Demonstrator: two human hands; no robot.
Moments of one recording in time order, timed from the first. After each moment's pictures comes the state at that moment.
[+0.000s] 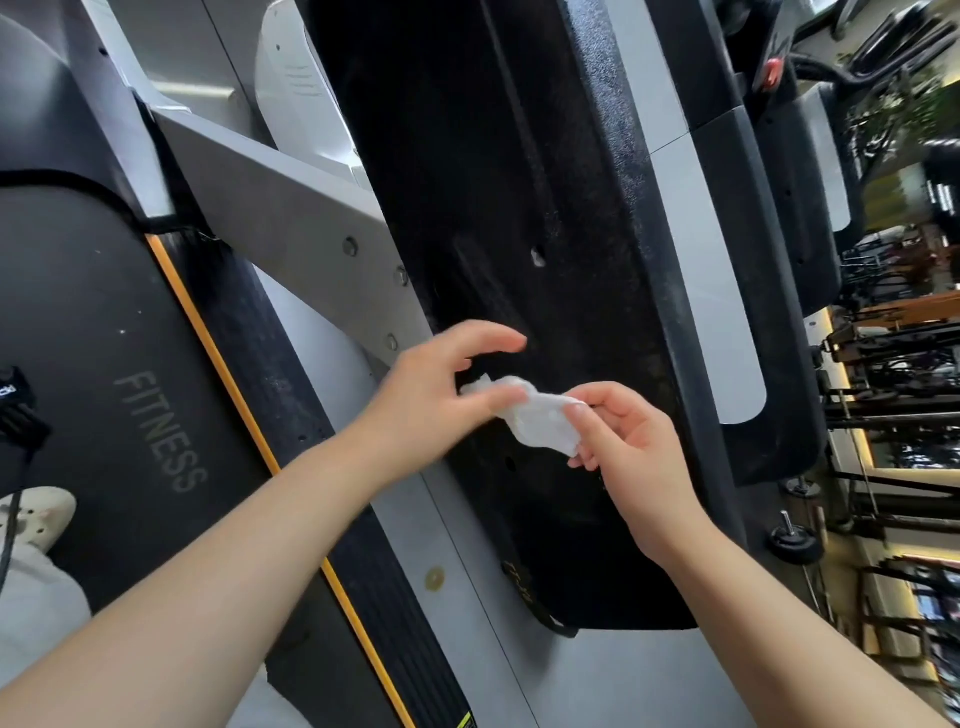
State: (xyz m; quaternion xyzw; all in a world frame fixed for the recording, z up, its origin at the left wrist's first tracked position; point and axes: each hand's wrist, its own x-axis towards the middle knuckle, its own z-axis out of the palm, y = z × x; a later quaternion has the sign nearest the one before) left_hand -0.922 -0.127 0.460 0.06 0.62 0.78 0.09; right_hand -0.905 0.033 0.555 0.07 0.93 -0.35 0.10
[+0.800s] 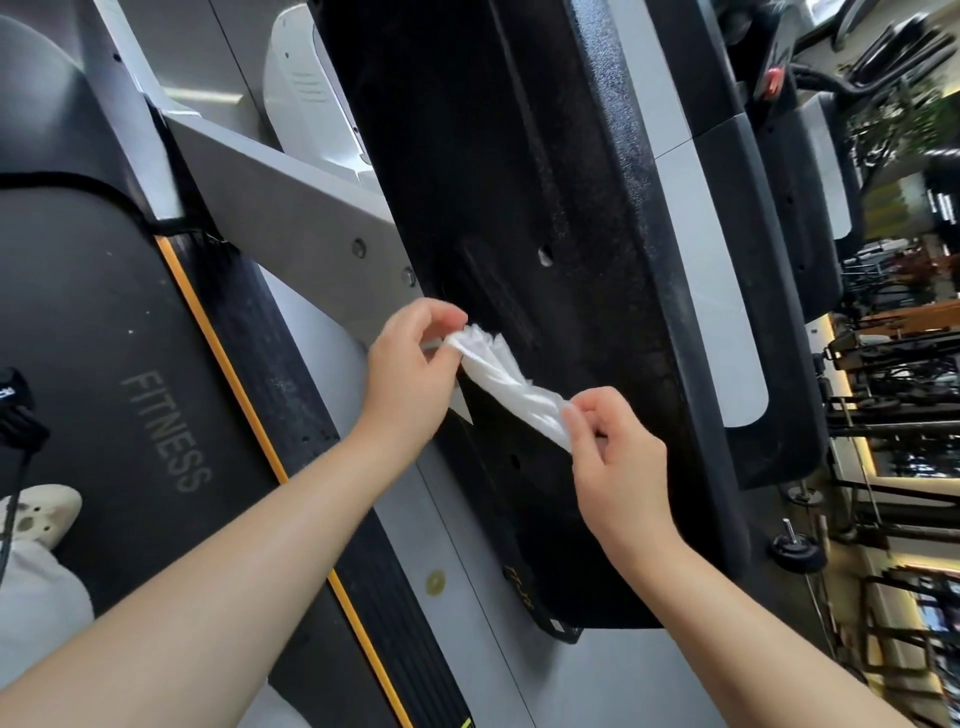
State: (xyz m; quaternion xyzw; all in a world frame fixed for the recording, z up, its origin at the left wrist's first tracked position) left_hand -0.924 -0.119 0.450 -0.14 0.61 0.78 0.01; right_hand -0.889 0.029 0.537 0.00 0.98 -0.20 0.01
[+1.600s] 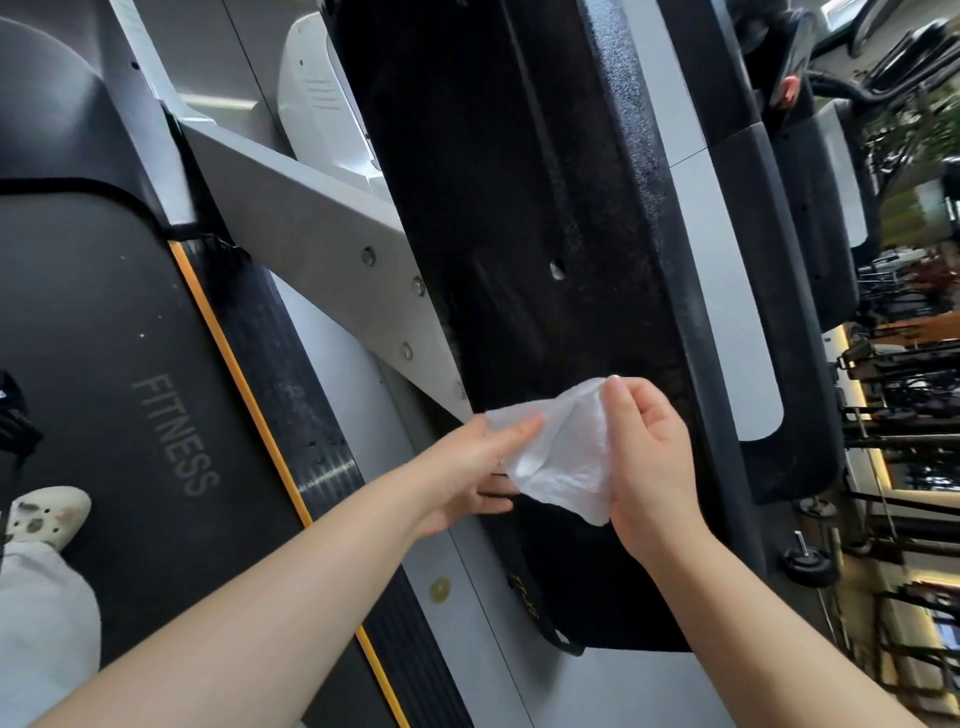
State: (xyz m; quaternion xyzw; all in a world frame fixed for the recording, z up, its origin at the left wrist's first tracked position) left_hand -0.906 -0.089 0.444 -0.11 0.33 0.82 0.45; right_hand -0.914 0.015 0.545 0.19 0.90 -0.40 0.00
